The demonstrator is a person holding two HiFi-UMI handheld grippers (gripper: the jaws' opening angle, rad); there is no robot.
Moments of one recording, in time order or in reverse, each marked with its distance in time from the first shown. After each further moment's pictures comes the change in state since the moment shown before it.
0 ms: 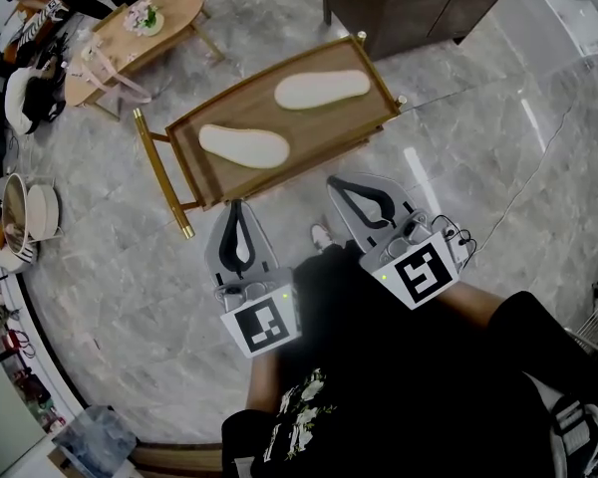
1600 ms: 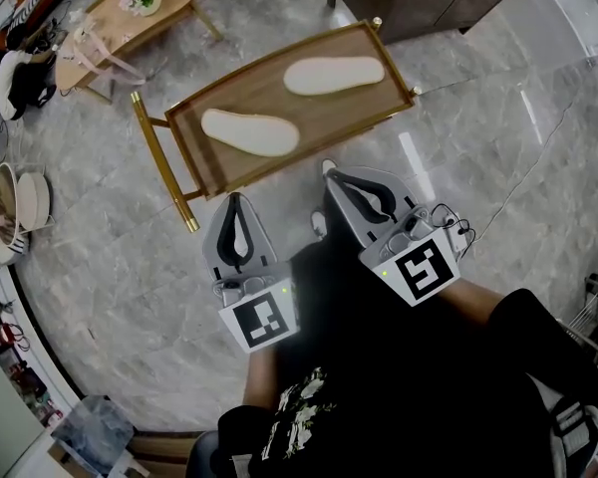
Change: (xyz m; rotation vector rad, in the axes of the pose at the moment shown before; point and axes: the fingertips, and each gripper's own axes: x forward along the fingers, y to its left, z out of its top) left arm 0.012 0.032 -0.029 -0.021 0.057 -0.003; right arm 0.035 0.015 -0.016 0.021 0.045 0.002
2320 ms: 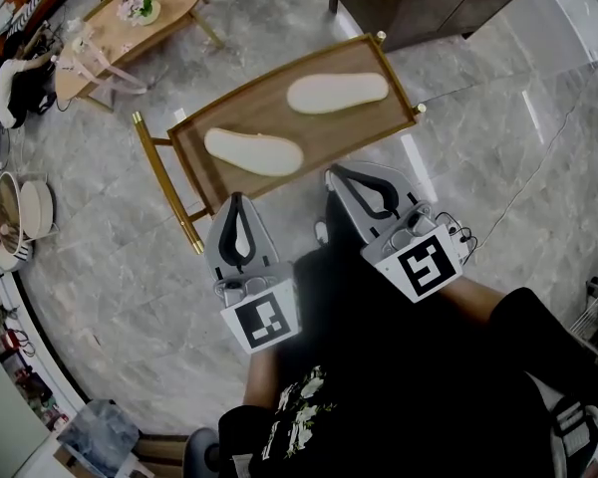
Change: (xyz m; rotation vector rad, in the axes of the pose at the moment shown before) left arm 0.048 0.001 0.016 0.014 -0.004 -0.011; right arm 0.032 -0.043 0.010 0.001 -0.004 -0.015
